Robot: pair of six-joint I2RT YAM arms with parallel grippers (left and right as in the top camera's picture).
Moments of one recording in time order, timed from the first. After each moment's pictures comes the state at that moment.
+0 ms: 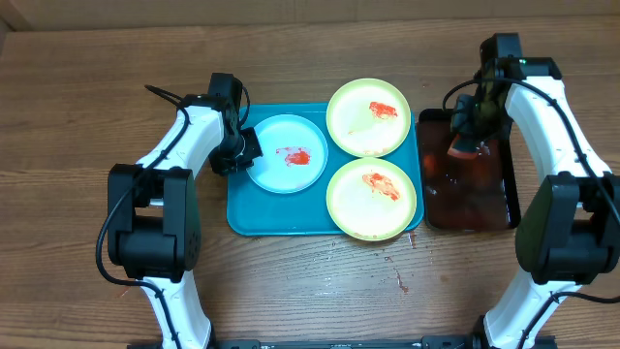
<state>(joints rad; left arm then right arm) -0.12 2.06 1.44 -0.87 0.09 -0.46 -0.02 1.99 1.65 -1.08 -0.01 0.25</state>
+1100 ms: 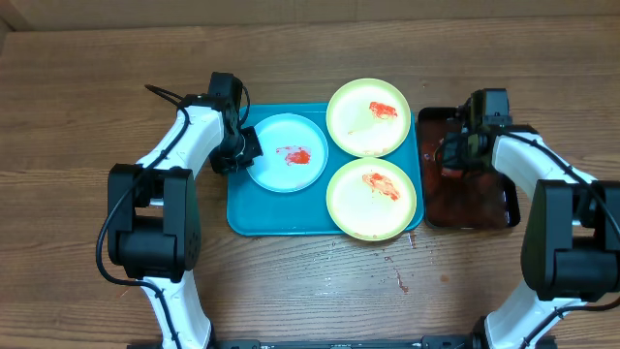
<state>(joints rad) -0.12 2.06 1.44 -0.86 0.09 -0.46 -0.03 1.91 1.12 -0.44 -0.04 0.13</state>
